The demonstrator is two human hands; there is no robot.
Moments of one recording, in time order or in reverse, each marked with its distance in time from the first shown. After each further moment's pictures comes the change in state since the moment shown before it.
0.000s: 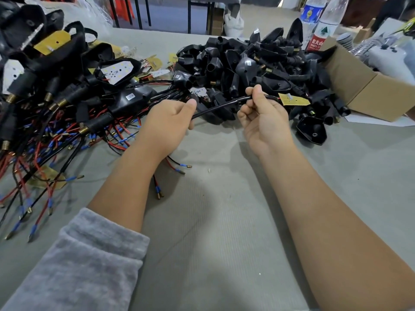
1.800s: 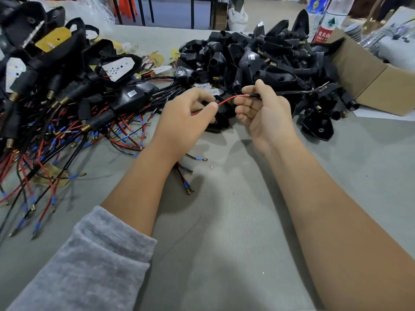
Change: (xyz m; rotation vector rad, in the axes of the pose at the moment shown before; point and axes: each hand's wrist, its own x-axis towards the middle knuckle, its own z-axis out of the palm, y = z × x) left_hand -0.005 0.010 0.016 -0.205 0.017 0.134; right_hand -0.004 -0.005 0.003 -0.169 -0.080 0.036
